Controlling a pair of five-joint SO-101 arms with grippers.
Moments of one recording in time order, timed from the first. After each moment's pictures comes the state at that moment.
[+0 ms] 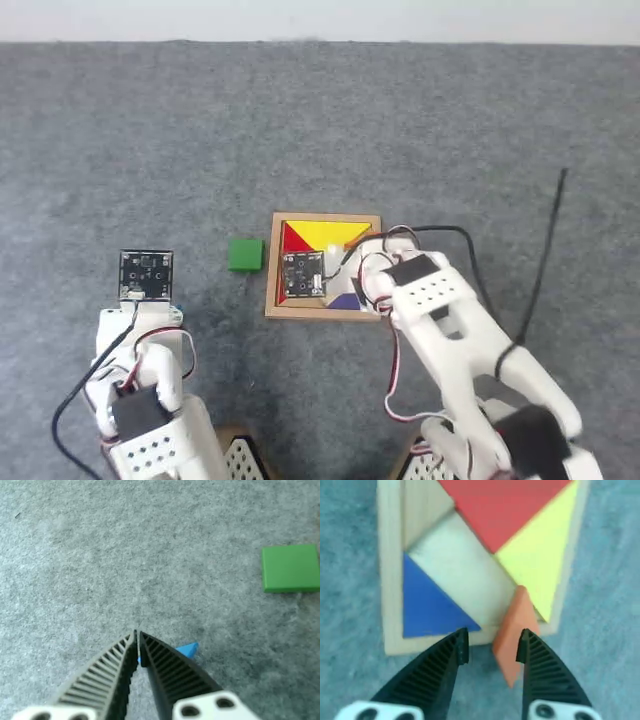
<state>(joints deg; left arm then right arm) -29.1 -103.1 93.0 67.3 -17.5 -27.6 -20.2 51.9 39.6 68.6</state>
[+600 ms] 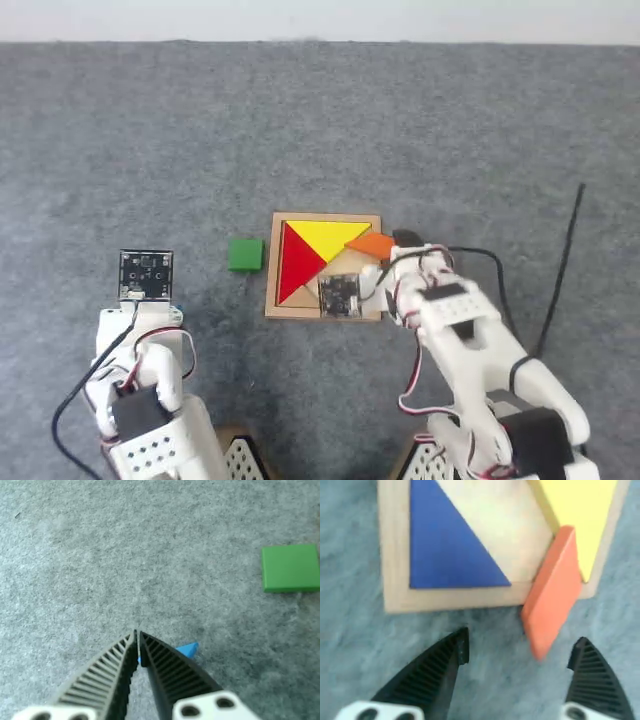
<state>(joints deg) -29.1 -103.1 93.0 67.3 -17.5 -18.9 -19.3 68.4 19.5 80.4</state>
